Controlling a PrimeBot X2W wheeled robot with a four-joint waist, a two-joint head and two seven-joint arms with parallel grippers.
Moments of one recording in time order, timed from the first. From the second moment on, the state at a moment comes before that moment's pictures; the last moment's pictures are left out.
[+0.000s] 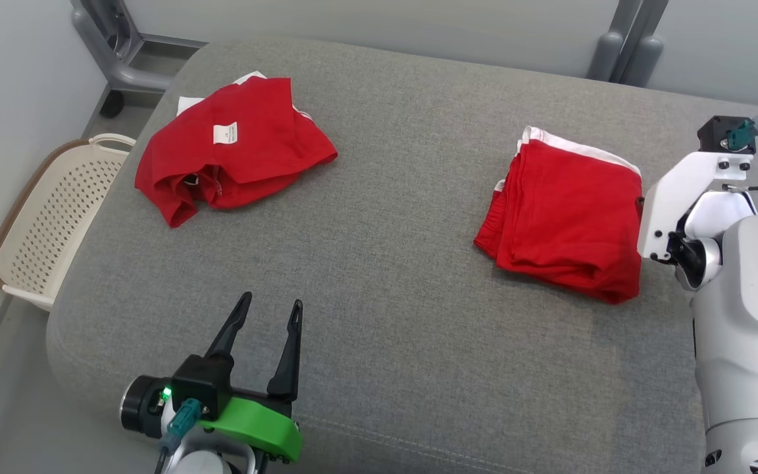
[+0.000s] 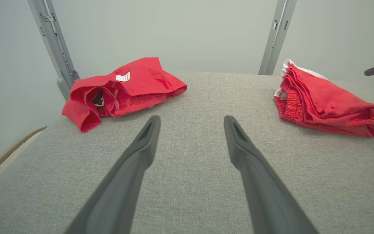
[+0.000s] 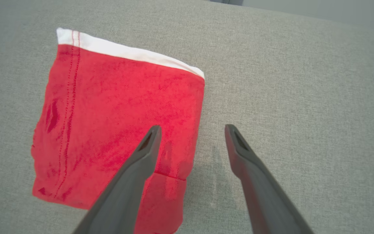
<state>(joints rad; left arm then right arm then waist) -0.10 0.05 -0.26 0.27 -0.16 -0.09 -0.26 -0.71 -0.06 -0.32 0.62 -0.14 0.13 0.64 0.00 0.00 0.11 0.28</state>
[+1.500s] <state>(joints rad) -0.12 0.06 -0.24 0.25 -0.14 -0.09 -0.26 -0.78 -0.05 -0.44 0.98 -0.18 0.13 0.46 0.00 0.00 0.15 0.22</state>
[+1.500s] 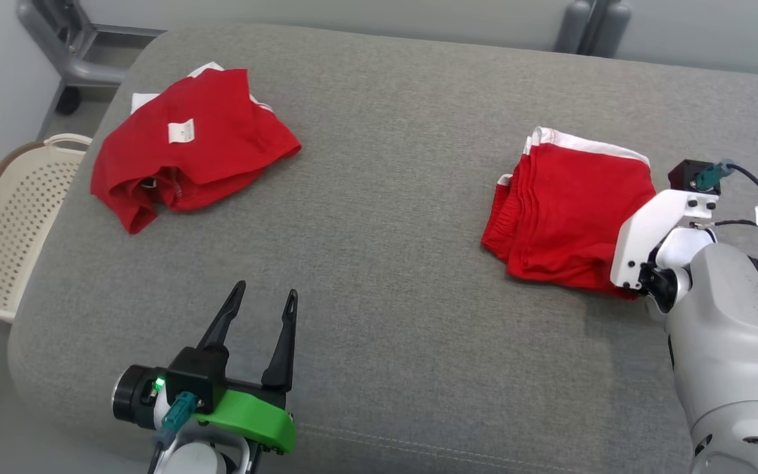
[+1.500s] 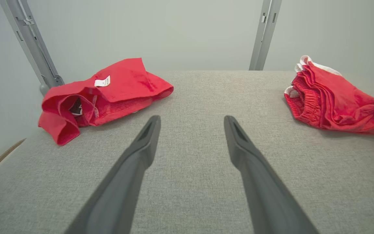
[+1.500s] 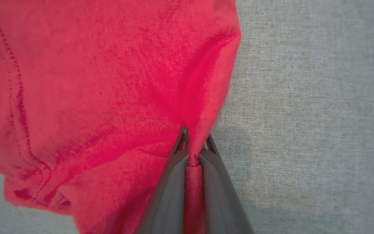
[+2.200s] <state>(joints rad) -0.21 0.10 -0.26 0.17 -0.11 -0.10 -0.26 -0.88 -0.20 -0.11 0.96 -0.05 0.13 0.44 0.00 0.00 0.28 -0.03</state>
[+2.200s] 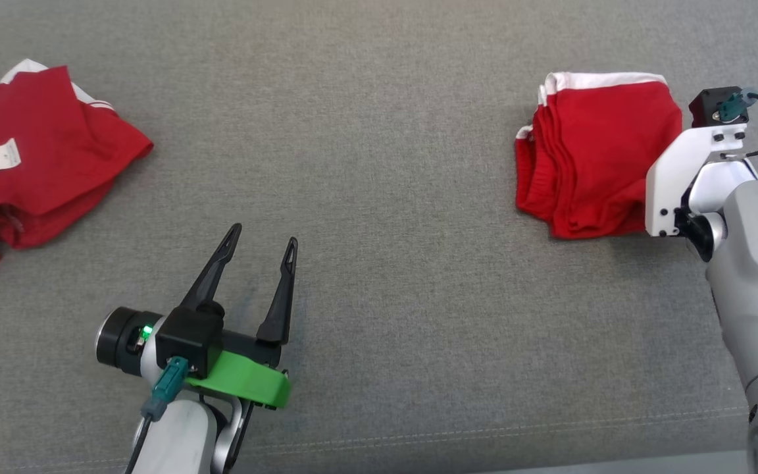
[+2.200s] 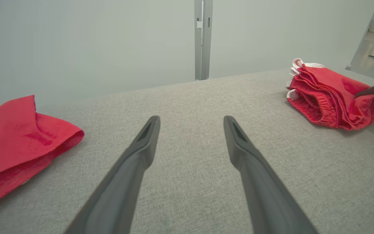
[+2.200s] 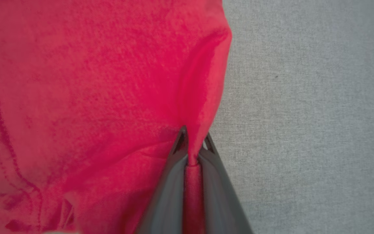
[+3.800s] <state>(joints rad) -0.27 0.14 -0.28 0.07 -0.16 -0.05 -0.20 -0.89 -0.49 -0.18 0.92 -0.12 0.13 -0.03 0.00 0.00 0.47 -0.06</state>
